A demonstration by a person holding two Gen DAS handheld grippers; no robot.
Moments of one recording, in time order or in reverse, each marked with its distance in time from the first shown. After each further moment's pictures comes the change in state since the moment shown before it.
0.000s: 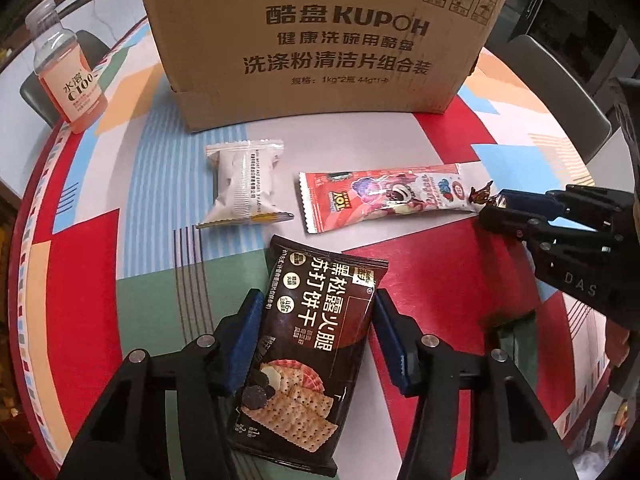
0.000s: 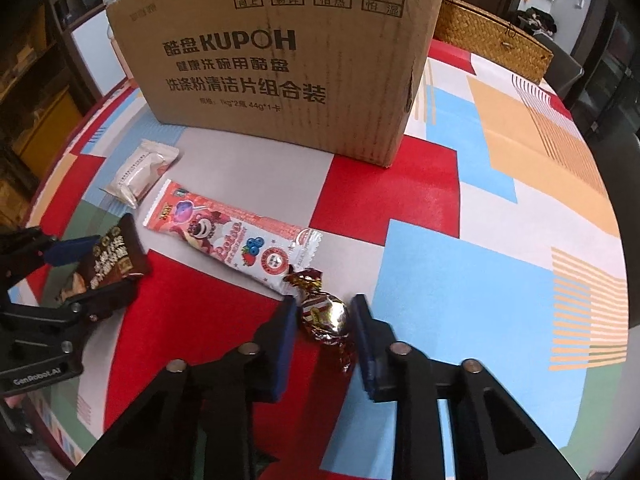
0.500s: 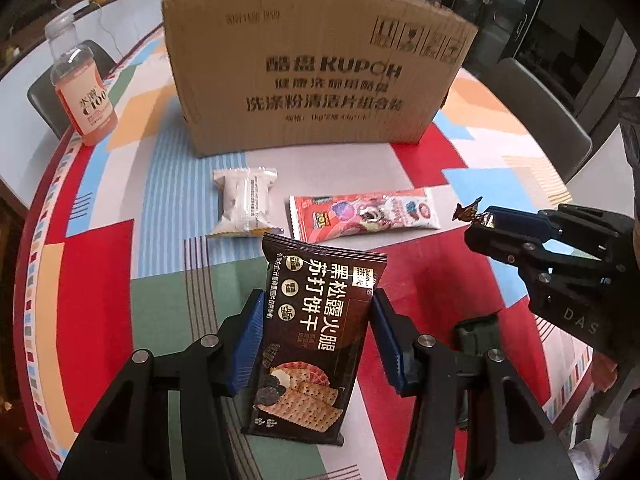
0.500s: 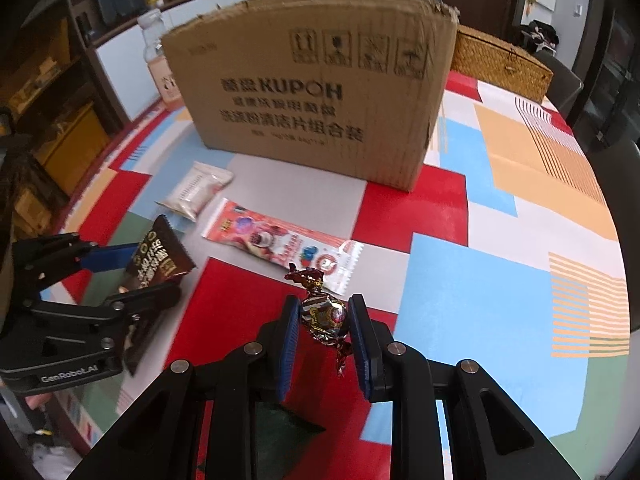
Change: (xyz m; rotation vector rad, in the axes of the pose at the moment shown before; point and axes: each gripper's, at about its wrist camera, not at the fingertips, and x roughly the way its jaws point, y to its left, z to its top) left arm -0.043 -0.004 -0.011 -0.017 -0.101 -0.036; right arm -0.044 0.029 -0.011 -0.012 -0.106 0.047
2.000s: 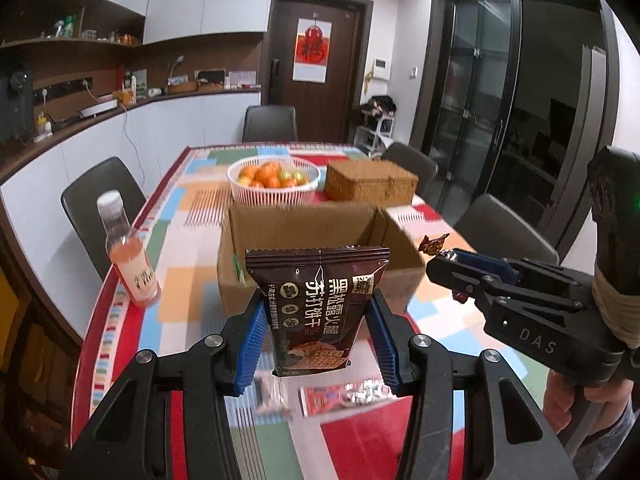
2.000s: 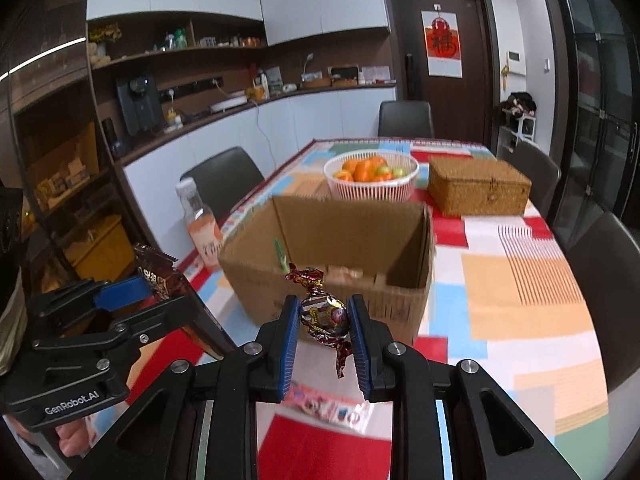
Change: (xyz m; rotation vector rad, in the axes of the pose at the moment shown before) left arm -0.136 0.000 0.090 0.009 -0.474 0.009; right arm -0.108 0.006 0.085 0.061 -0.428 0.043
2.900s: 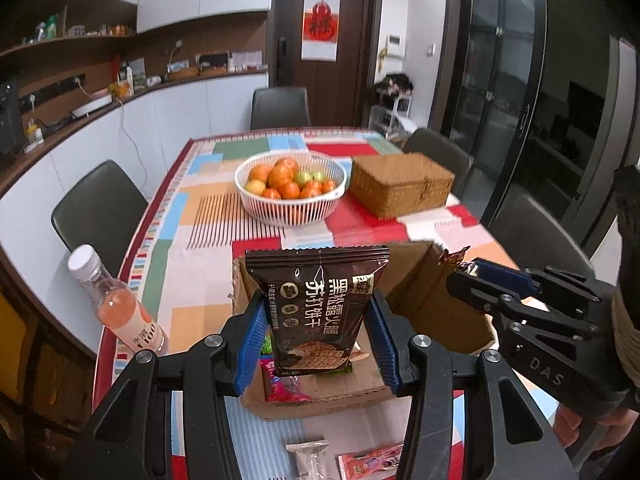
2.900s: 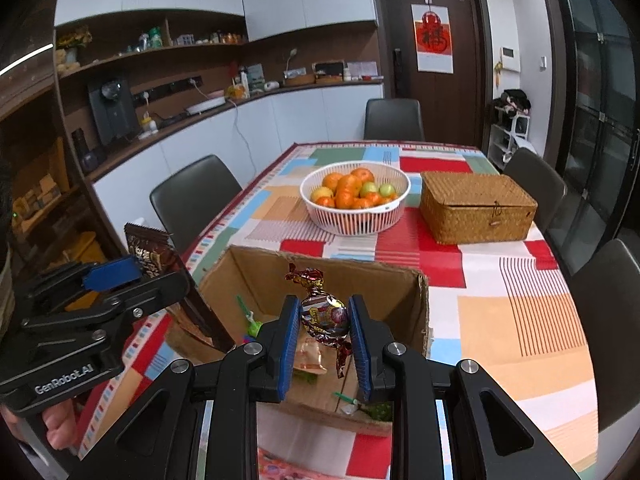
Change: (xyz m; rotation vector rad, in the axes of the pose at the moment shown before) left arm 0.109 0.028 0.076 0.027 0.131 0.055; right arm 0.085 -0.024 0.070 0.014 0.058 -0.057
